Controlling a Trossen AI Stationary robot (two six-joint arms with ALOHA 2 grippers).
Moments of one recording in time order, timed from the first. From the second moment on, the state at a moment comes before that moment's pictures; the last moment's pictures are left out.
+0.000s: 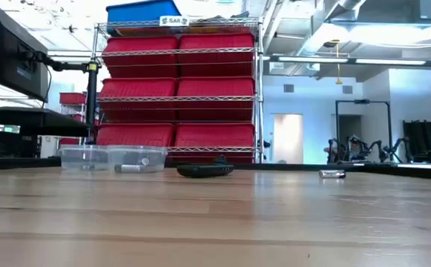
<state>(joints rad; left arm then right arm) -0.31 1.54 1.77 -0.64 -0.11 1.91 0.06 1.64 1.59 -0.65 -0.86 0.42</state>
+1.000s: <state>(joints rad) -0.31 1.40 1.77 -0.62 -0.46 0.79 -0.01 1.64 1.60 -0.44 -0.80 0.26</state>
